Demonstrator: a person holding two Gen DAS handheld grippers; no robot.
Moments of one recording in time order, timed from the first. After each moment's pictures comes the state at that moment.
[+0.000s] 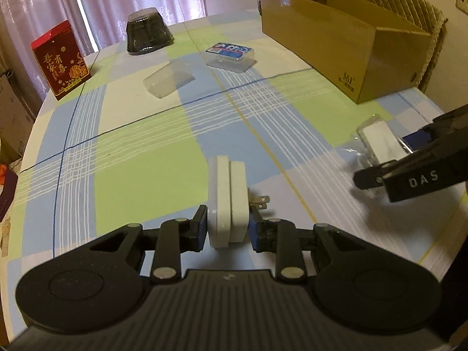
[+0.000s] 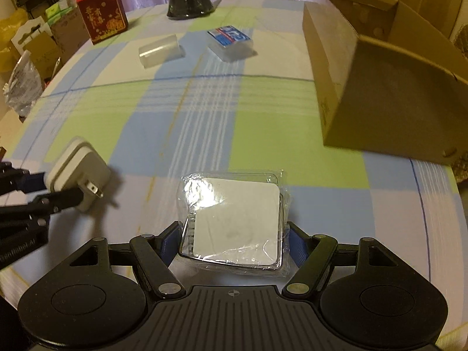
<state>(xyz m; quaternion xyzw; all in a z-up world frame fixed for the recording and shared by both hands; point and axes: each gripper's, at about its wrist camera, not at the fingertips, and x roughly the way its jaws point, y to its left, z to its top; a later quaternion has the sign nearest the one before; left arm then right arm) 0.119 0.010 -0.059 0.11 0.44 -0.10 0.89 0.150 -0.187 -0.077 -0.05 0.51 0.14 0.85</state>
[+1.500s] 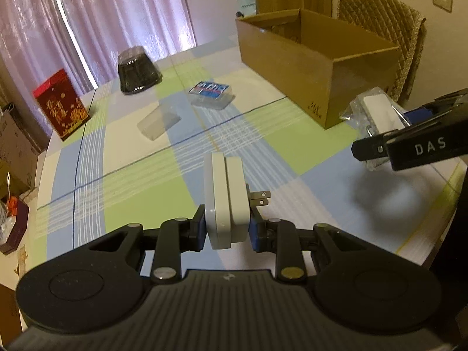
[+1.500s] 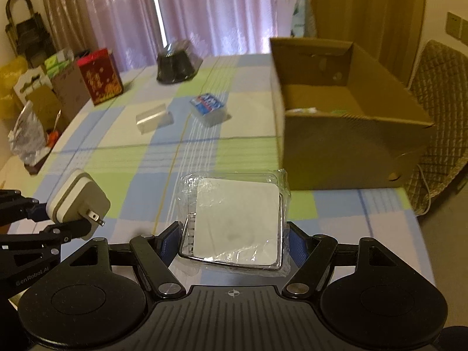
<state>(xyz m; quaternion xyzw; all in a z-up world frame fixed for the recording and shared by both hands) 0.097 -0.027 0.004 0.14 0.40 -0.12 0.90 0.117 -0.228 -0.002 0.00 0.42 0.13 0.90</state>
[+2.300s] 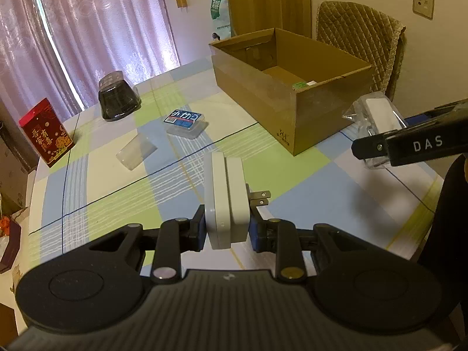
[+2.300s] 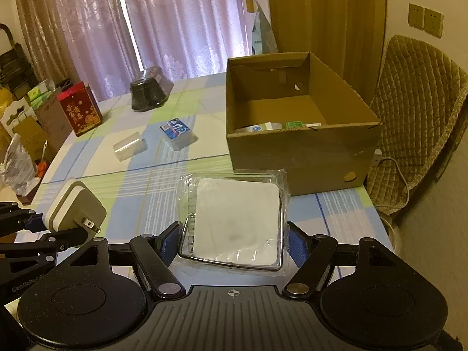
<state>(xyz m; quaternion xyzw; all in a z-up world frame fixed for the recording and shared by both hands) 0.097 -0.064 0.029 0.15 0.38 -0.15 0.90 0.103 -0.277 0.026 0.04 0.40 0.09 0.91</state>
